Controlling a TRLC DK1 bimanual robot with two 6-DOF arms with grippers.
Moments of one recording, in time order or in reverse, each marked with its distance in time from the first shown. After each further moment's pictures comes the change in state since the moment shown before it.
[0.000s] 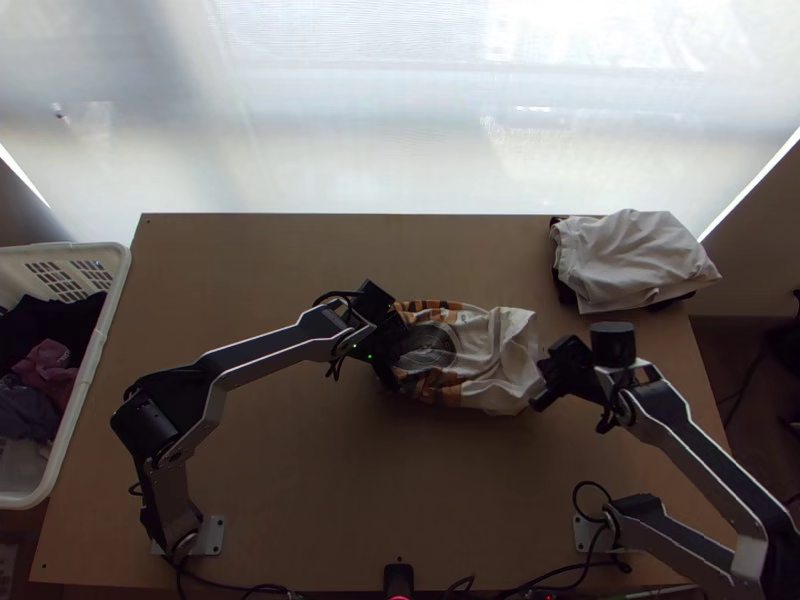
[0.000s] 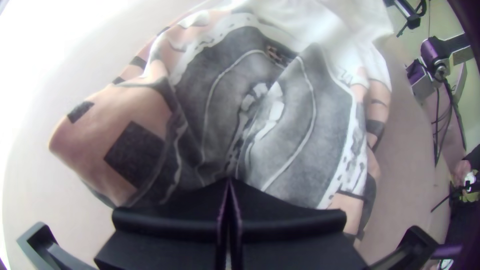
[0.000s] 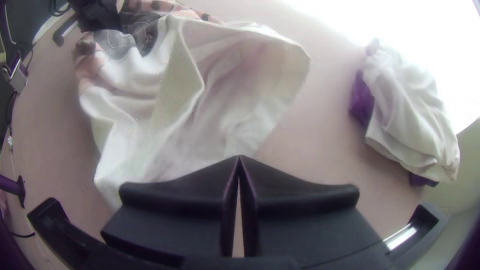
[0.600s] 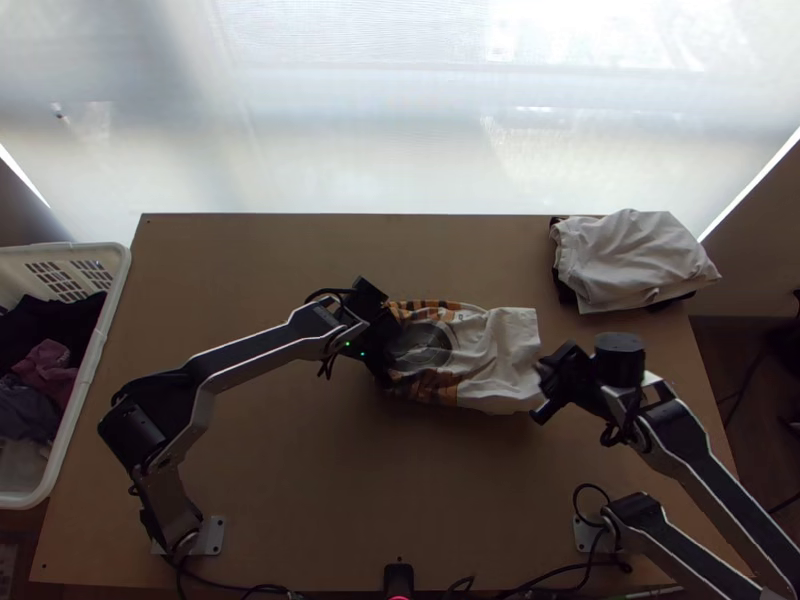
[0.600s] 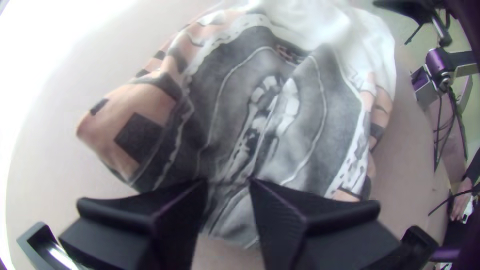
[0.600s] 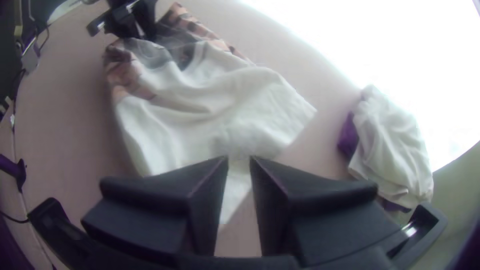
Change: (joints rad) left arm 0.008 -0.080 -0.005 -0.042 -0.019 -0.039; right arm 0.146 -0.197 0.032 -0.113 0.089 -0.015
